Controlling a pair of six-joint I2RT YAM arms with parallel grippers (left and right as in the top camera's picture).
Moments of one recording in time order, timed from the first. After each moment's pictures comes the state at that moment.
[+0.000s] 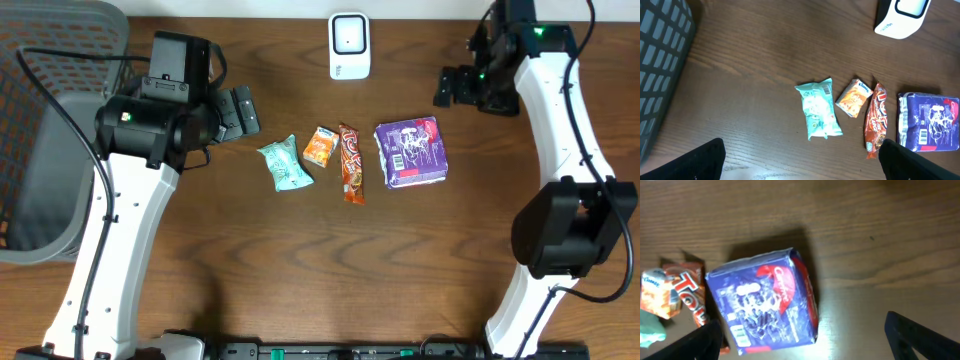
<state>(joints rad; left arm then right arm) -0.19 1.48 1.61 -1.14 -0.02 -0.44 0.01 2.07 1.96 -1.22 -0.16 0.12</state>
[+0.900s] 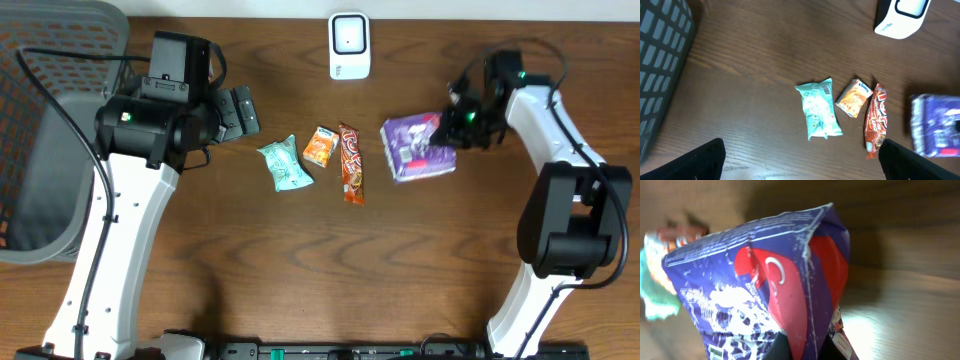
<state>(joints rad) -0.19 1.48 1.61 -1.14 -0.02 -0.44 -0.03 2.07 1.62 -0.99 -0.41 0.10</state>
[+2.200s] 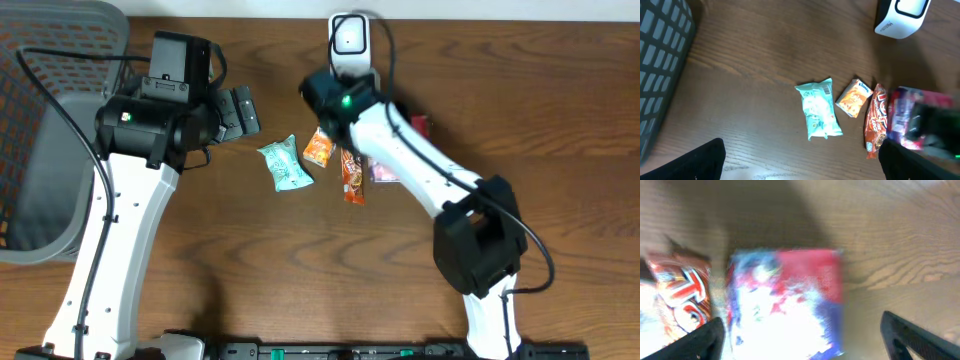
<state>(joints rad) -0.19 1.48 1.61 -1.14 -0.02 -0.44 0.61 2.13 1.89 -1.14 0.66 0.46</state>
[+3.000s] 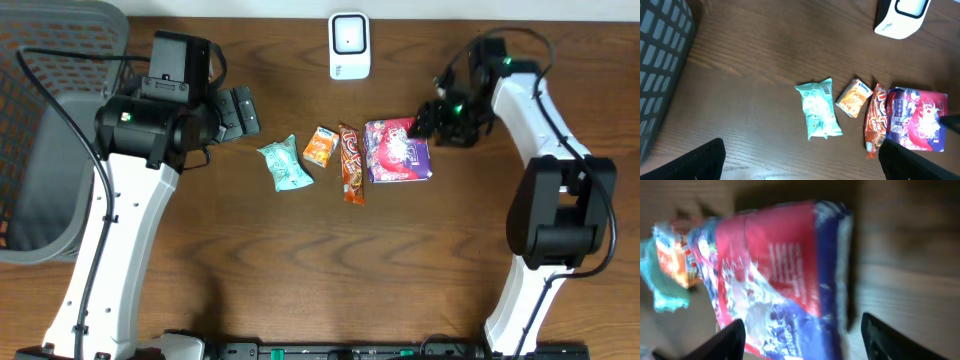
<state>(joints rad) -0.19 1.48 1.61 -1.14 -0.02 -0.44 0.03 2.13 1.65 -1.01 -0.50 0.08</state>
